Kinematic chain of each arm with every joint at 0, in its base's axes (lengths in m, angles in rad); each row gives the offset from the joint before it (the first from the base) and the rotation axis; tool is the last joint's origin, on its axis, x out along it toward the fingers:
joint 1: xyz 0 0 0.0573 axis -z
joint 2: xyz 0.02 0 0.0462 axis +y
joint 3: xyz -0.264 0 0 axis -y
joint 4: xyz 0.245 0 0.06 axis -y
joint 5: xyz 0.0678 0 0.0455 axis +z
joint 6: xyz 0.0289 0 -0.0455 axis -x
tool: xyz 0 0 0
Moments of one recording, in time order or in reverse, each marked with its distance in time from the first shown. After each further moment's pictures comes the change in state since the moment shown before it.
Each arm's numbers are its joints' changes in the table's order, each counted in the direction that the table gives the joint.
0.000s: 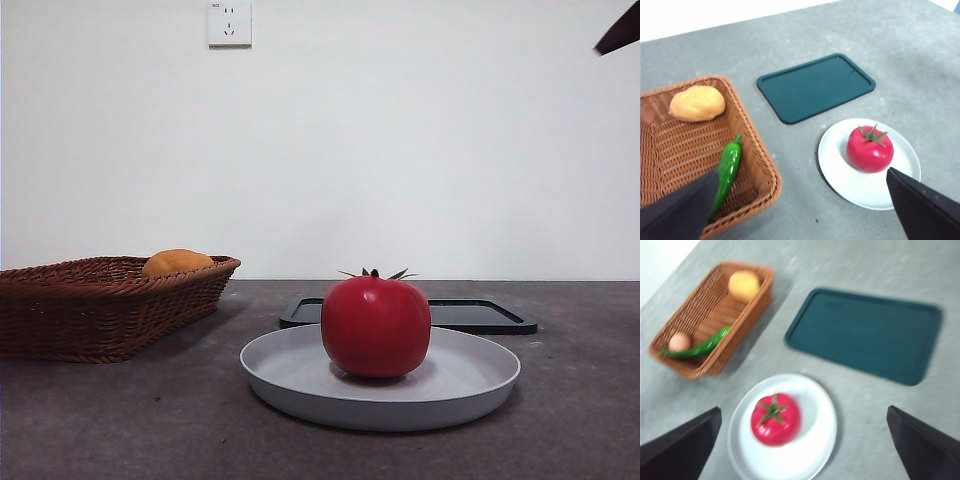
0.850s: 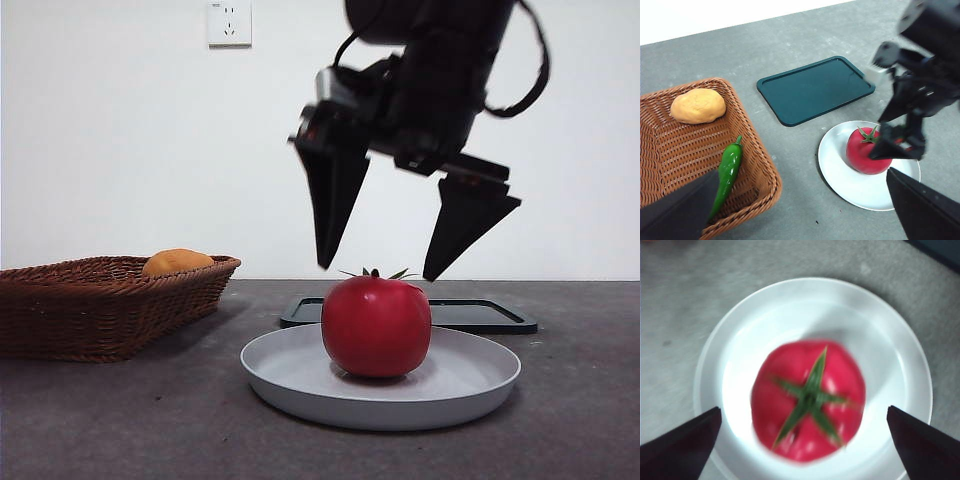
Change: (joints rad) left arm 0.000 -0.003 0.000 0.000 0.000 0.000; right arm -0.416 0.703 0.186 -0.030 -0.271 -0.085
